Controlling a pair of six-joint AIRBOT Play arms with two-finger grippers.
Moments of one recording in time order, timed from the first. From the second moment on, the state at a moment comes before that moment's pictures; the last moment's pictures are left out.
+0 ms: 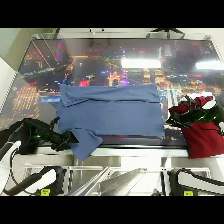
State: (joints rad) left arm 0.28 -1.22 0.45 -2.11 1.33 1.82; right arm -0.33 -1.38 0.83 -1.10 1.15 1.26
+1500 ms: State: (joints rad) left arm 0.28 -1.12 1.01 -2.23 1.38 1.95; right arm -0.25 -1.37 0.95 -0.85 1.33 1.11
